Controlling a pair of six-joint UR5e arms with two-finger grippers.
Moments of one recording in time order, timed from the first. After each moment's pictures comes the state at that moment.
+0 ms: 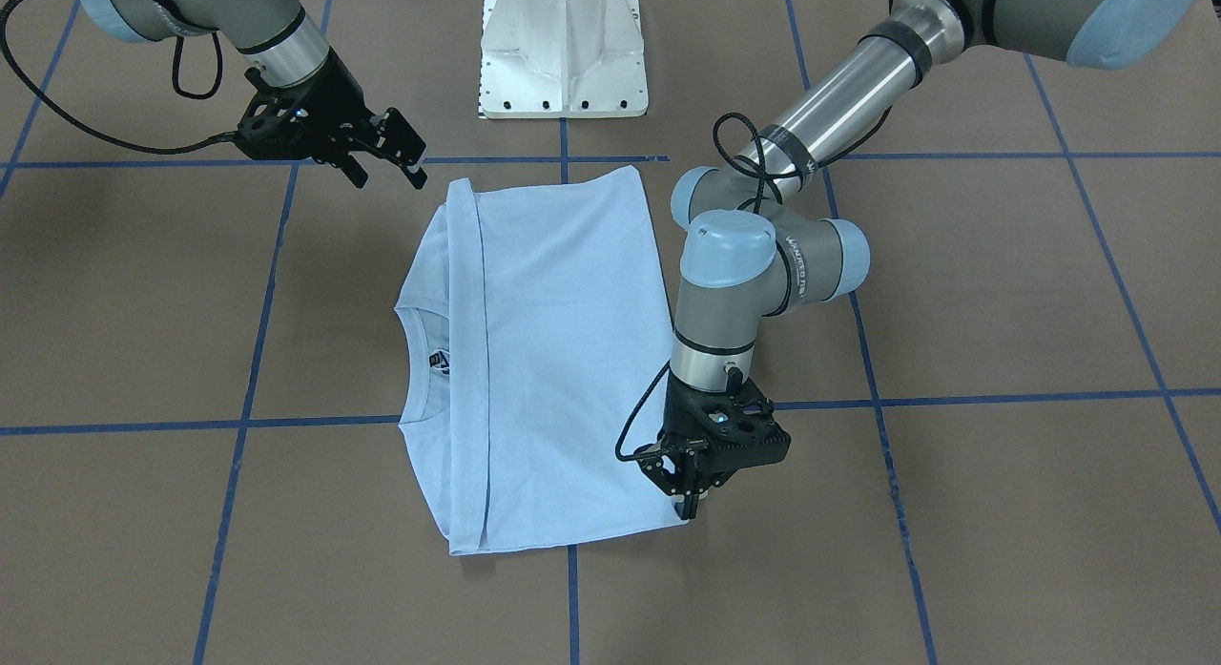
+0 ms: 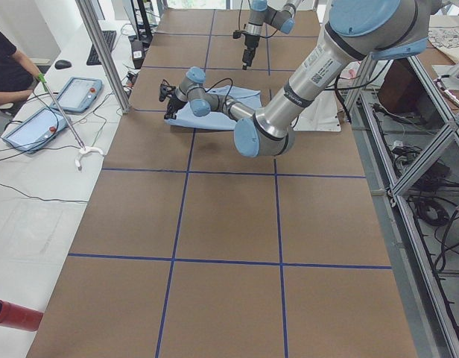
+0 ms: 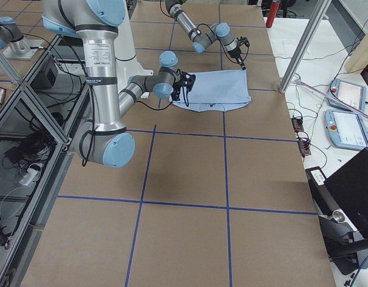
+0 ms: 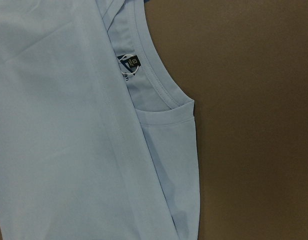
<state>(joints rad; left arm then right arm) -0.71 -2.48 -1.00 -2.27 -1.51 -1.31 0.47 -1.46 2.09 -1.11 1.82 1.67</state>
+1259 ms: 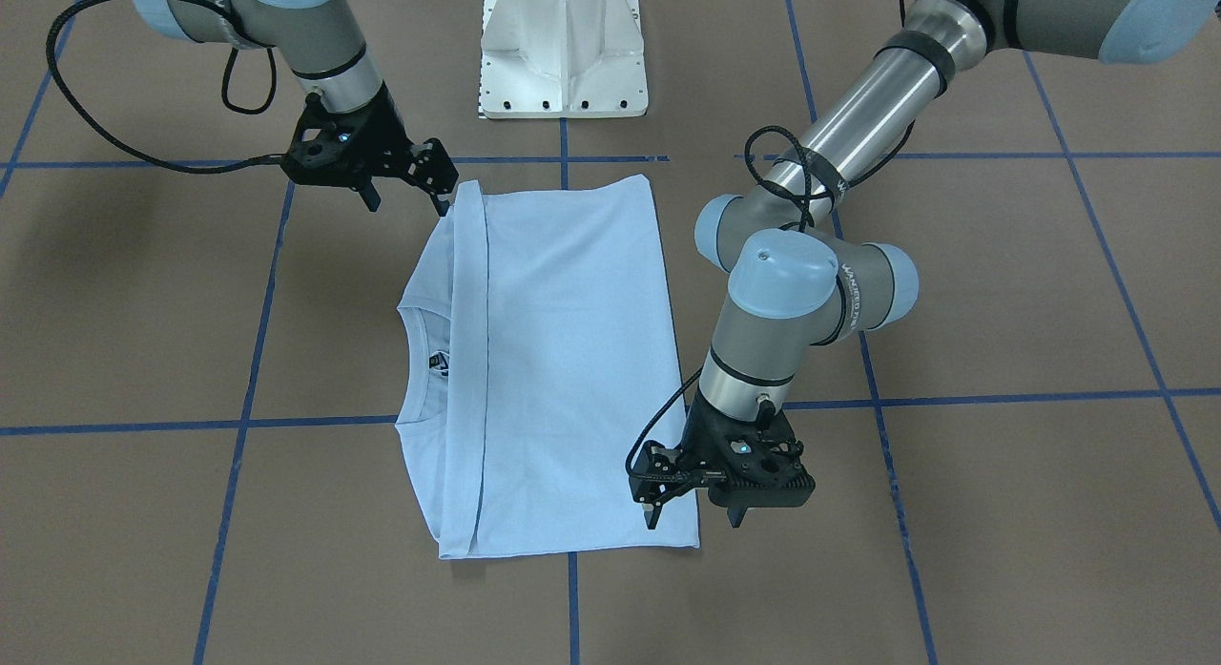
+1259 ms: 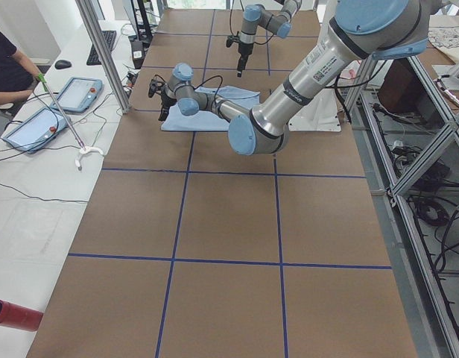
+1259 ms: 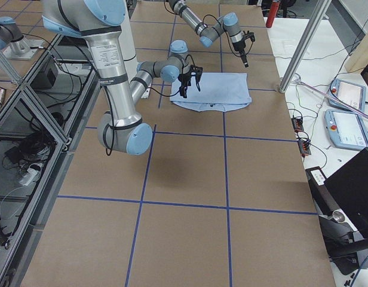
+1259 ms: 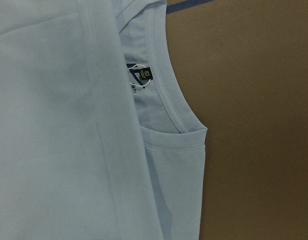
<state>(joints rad) -0.80 -2.44 -1.10 -2.26 -1.76 -1.12 0.48 -1.18 1.98 -1.54 1.79 1.46</state>
